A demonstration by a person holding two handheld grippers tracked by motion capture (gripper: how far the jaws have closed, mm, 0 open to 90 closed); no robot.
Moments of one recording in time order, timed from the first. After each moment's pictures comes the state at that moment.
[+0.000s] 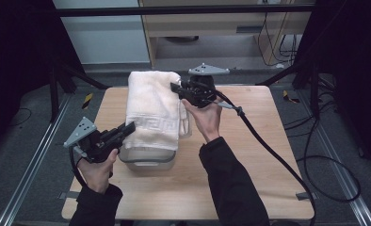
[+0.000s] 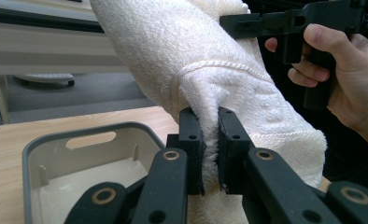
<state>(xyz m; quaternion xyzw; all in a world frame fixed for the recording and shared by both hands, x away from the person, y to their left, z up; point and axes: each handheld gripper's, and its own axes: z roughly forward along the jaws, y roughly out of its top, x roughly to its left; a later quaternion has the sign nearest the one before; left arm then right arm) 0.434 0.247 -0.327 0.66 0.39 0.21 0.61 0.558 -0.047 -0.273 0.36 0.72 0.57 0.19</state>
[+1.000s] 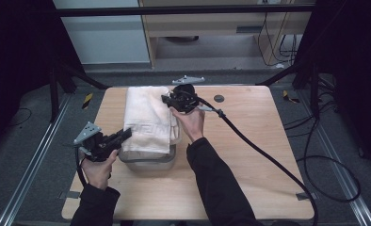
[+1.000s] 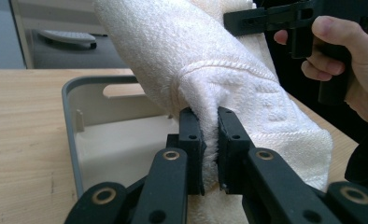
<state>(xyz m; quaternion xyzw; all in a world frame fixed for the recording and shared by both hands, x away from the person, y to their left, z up) 0.464 0.267 -0.381 0.67 0.46 0.20 0.55 0.602 -0.006 -0.342 0.38 0.75 0.51 0.16</state>
